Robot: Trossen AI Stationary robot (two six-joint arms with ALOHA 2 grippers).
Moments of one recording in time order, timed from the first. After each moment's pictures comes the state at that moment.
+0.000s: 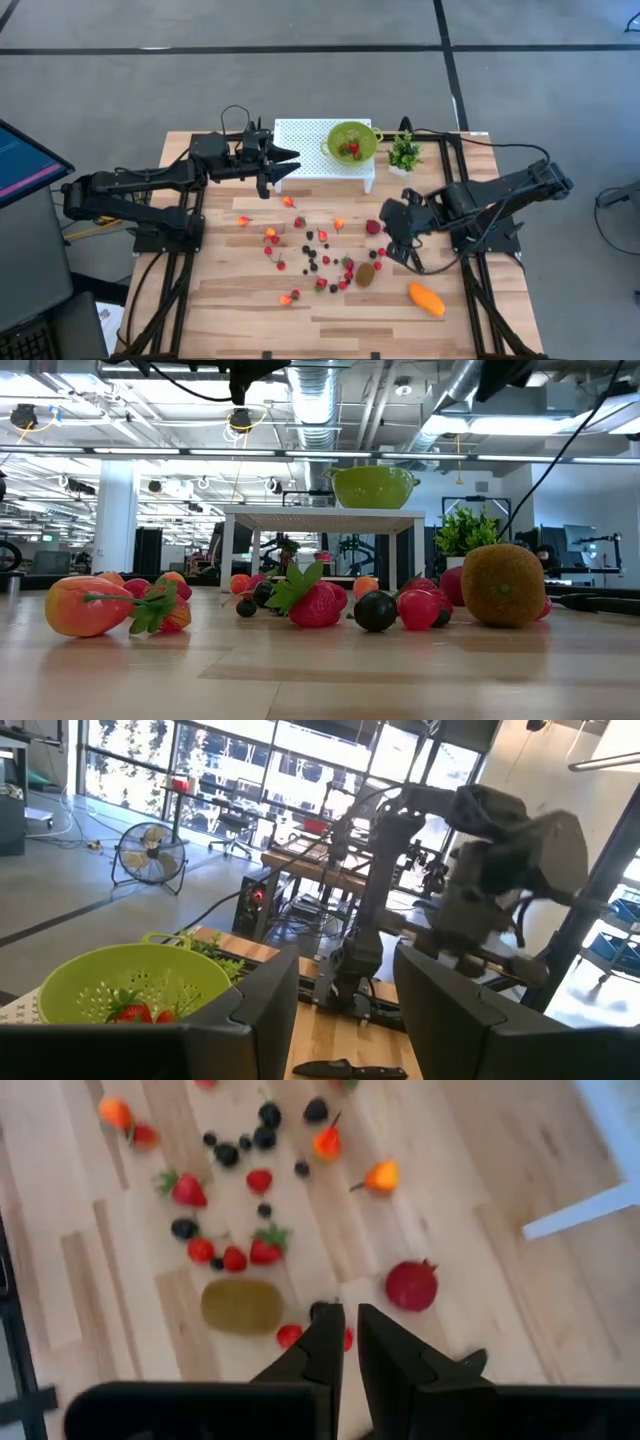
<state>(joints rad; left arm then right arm) 0.28 1.08 0.82 0.34 0.14 -0.27 0.34 1.34 1.33 -1.12 0.27 0.61</state>
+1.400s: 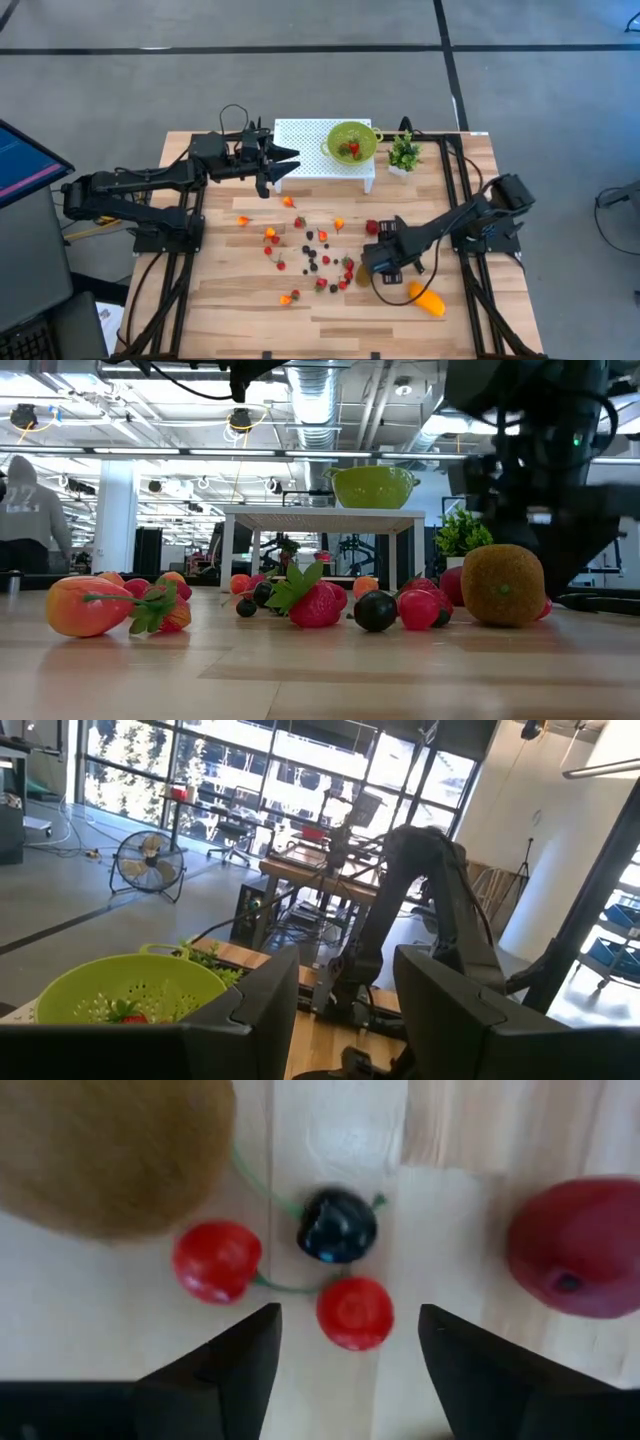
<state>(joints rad) 0.28 1.08 0.82 0.36 0.14 -0.27 0.37 1.72 0.96 -0.77 0.23 0.29</state>
